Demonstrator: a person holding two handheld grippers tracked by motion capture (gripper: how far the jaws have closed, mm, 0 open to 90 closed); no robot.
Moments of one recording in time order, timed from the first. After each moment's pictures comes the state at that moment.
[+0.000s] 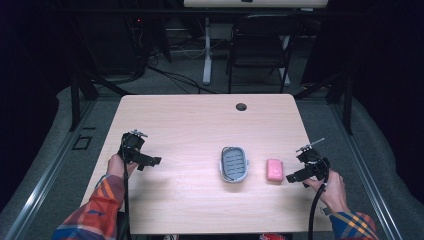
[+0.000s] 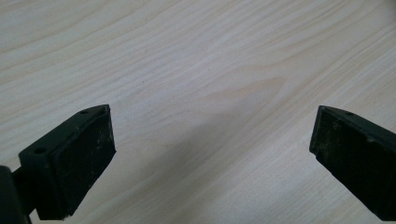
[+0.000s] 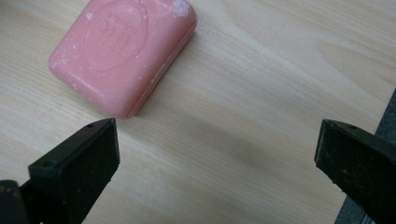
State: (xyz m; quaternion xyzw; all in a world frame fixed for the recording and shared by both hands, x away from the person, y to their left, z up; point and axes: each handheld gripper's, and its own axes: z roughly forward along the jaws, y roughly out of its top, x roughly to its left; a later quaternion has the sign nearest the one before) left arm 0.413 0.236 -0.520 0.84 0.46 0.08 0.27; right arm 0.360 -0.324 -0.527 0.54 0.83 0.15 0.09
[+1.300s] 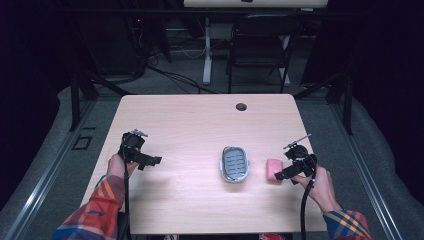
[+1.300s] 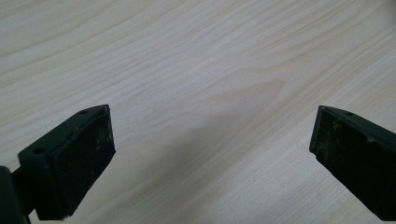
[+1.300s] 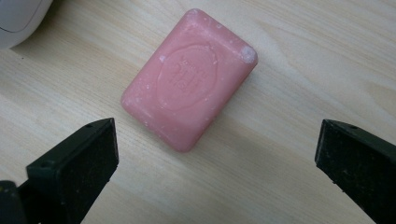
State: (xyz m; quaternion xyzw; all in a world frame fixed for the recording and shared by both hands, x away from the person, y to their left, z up) left arm 0.413 0.235 -0.519 0.84 0.46 0.09 0.27; right arm 0.368 -0.287 -0.518 0.52 0.84 0.16 0.07
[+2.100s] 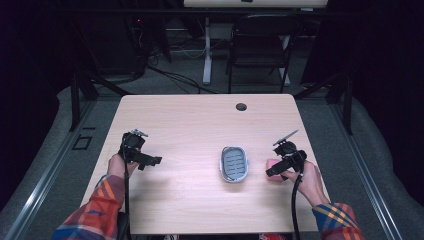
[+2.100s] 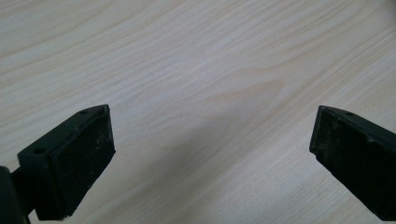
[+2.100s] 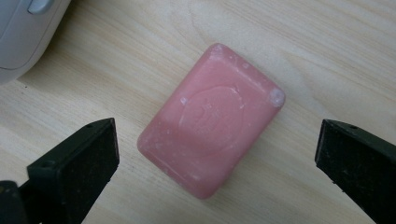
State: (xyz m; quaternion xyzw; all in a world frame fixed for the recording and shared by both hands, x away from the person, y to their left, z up) left arm 0.413 0.235 -0.519 0.84 0.46 0.09 0.27; right arm 0.387 -0.261 -0.524 0.52 0.84 0.14 0.07
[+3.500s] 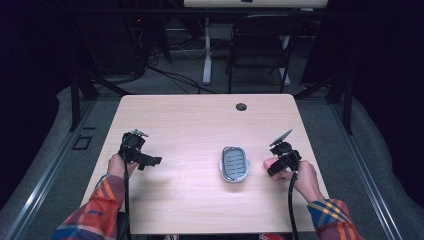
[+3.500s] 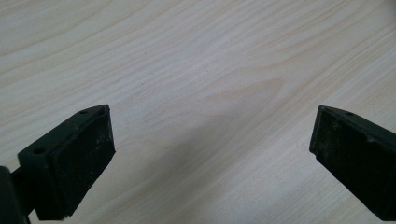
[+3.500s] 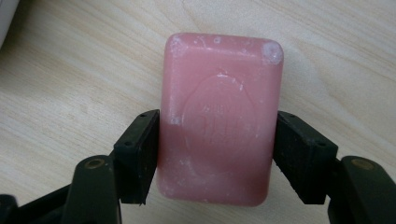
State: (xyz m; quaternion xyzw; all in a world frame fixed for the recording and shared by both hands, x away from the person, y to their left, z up) left arm 0.413 0.235 -0.519 0.84 0.46 0.09 0.27; right arm 0.400 -0.256 -0.541 0.54 0.83 0.11 0.05
